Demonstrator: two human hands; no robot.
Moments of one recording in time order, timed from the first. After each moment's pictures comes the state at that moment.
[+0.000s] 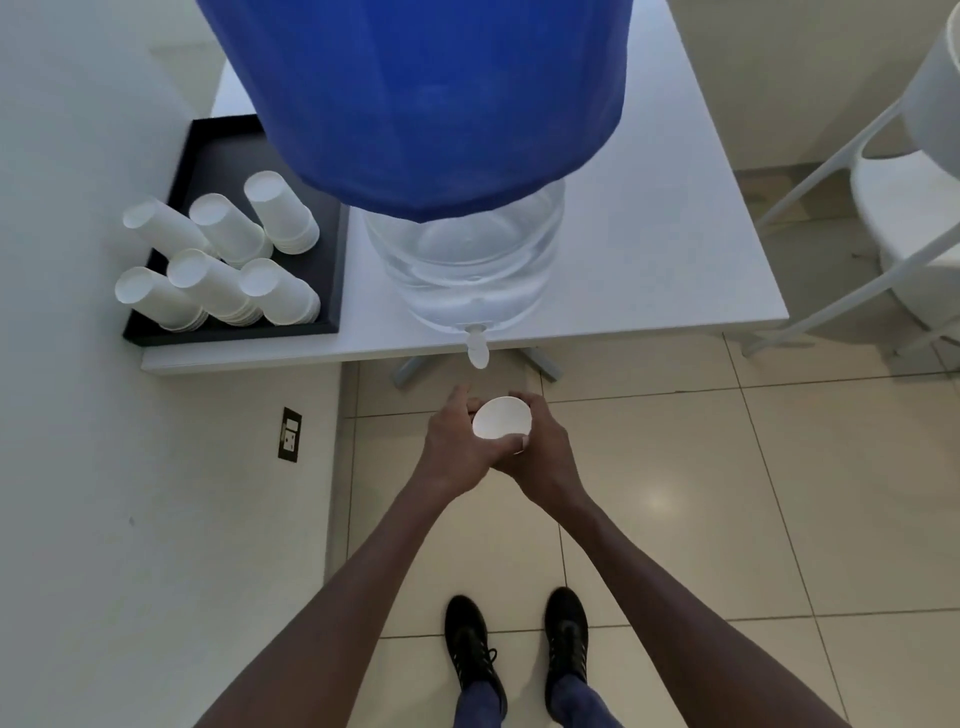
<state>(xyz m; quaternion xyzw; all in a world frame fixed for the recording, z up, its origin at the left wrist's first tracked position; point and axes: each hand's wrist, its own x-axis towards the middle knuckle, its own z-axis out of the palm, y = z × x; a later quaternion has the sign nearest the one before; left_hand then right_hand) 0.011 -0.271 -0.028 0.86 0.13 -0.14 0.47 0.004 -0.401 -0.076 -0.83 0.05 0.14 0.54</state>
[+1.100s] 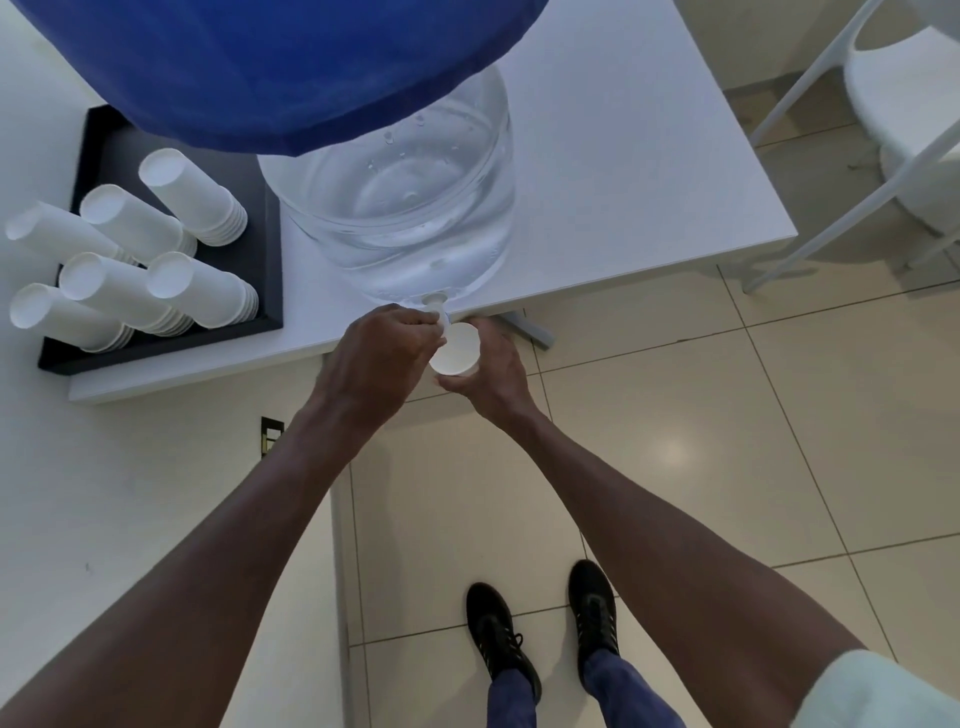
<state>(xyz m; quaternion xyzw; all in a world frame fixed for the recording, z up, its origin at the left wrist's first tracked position) 0.081 -0.233 -0.002 0.95 -0.27 0.05 0.13 0.085 -0.367 -0.130 -0.86 0.06 0.05 0.51</state>
